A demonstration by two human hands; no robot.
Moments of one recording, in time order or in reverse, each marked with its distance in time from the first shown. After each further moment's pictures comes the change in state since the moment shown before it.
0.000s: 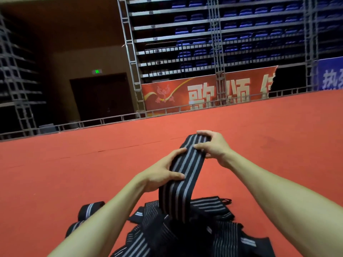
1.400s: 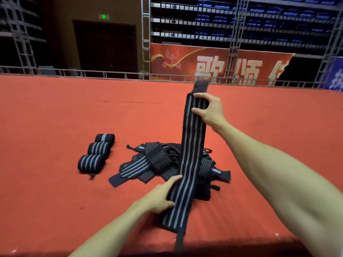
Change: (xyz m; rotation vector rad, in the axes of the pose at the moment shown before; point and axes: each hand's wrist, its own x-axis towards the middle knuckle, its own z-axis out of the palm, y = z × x) left_hand -0.185 -0.095 0.179 0.345 -0.020 -0.174; right_hand -0.121 -0.035 0.010 -0.421 0.053 -0.405
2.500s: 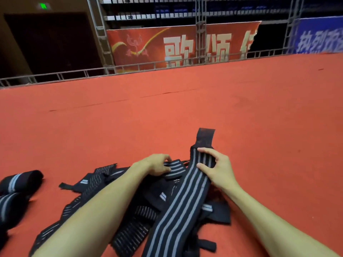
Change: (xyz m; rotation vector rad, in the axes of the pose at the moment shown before) left_hand 0.327 -0.006 -0.046 0.407 -0.196 -0.078; right_hand -0.059 0.269 0.010 0.017 0.079 0.290
